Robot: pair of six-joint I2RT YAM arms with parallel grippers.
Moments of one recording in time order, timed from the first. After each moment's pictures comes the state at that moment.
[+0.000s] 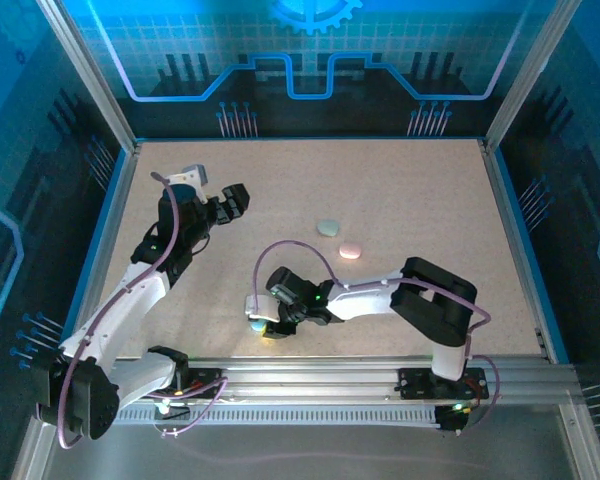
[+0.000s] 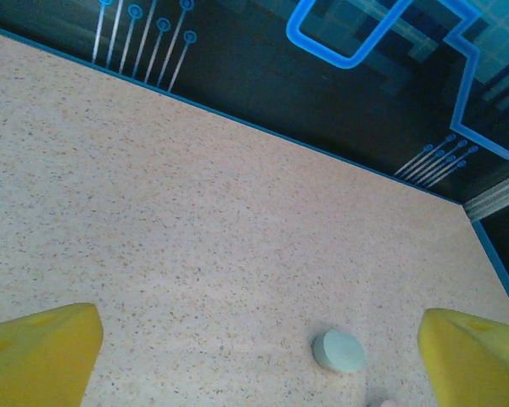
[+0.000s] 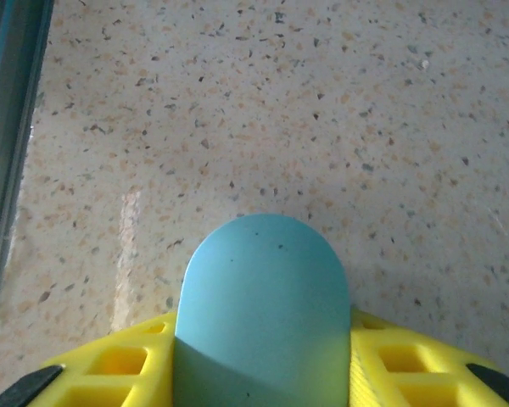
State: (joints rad) left arm -0.22 1.10 0.83 -0.11 0.03 -0.56; right arm 1.11 1.83 0.94 0.00 -0.23 -0.37
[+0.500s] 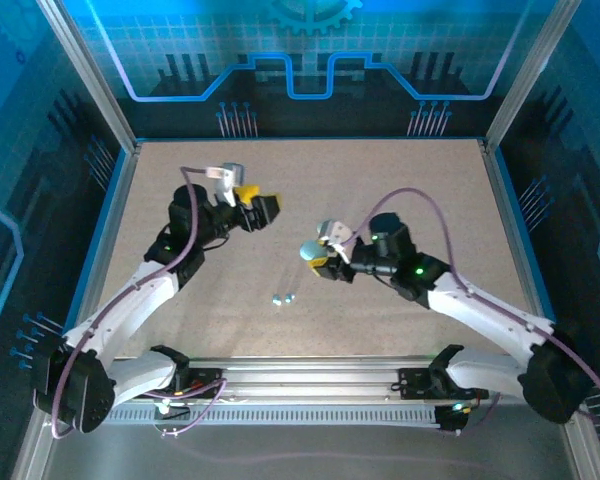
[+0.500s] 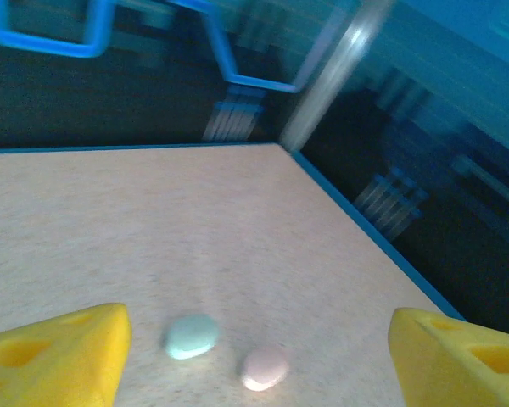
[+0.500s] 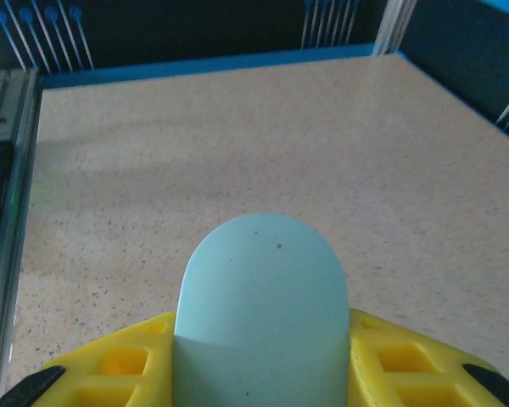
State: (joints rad) left arm -0.37 1.15 0.83 0.16 0.41 -0.37; right arm 0.63 1.10 0.75 -0.06 -0.49 -0.29
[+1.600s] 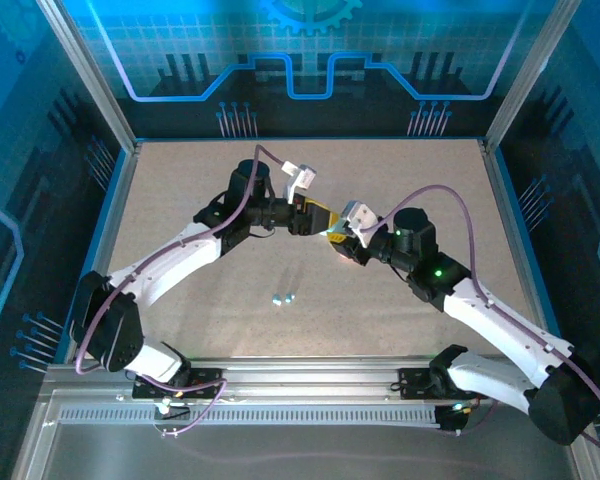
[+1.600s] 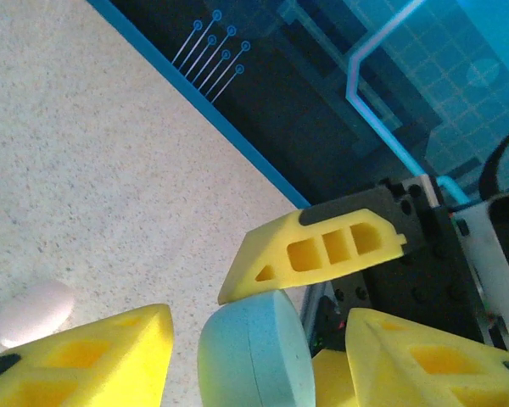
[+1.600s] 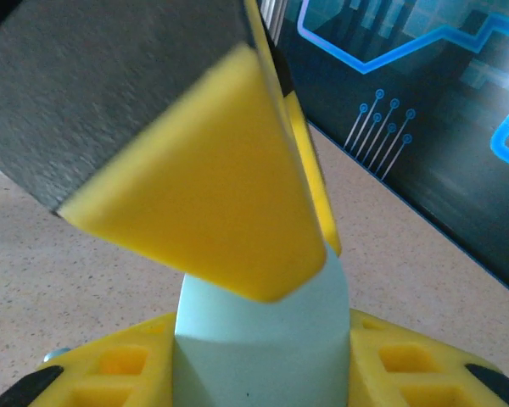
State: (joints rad) left arm -0.54 1.49 1.17 -0.06 0.78 -0.46; right arm 0.59 1.03 0.75 0.00 -0.26 -0.32
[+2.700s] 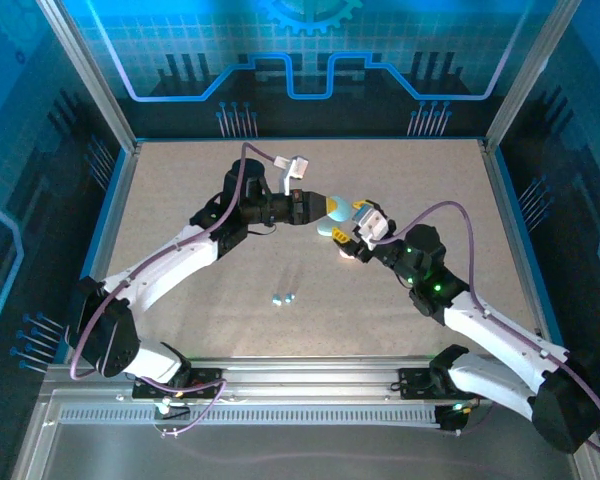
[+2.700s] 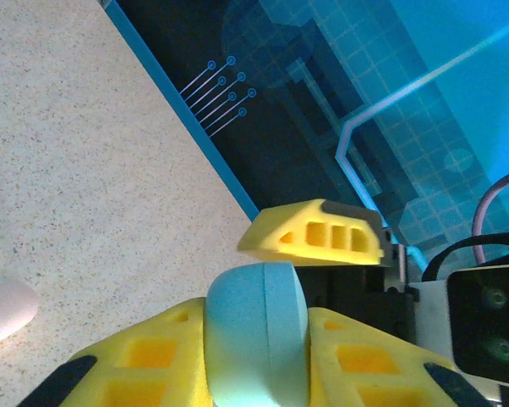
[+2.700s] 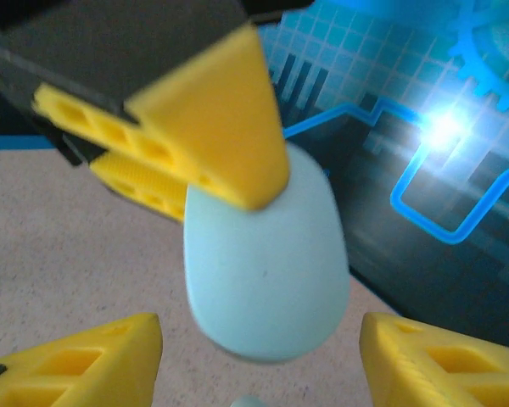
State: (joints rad) left arm -0.55 1.45 1.15 0.04 0.69 -0.72; right arm 0.57 0.97 0.58 0.36 -0.16 -0.36
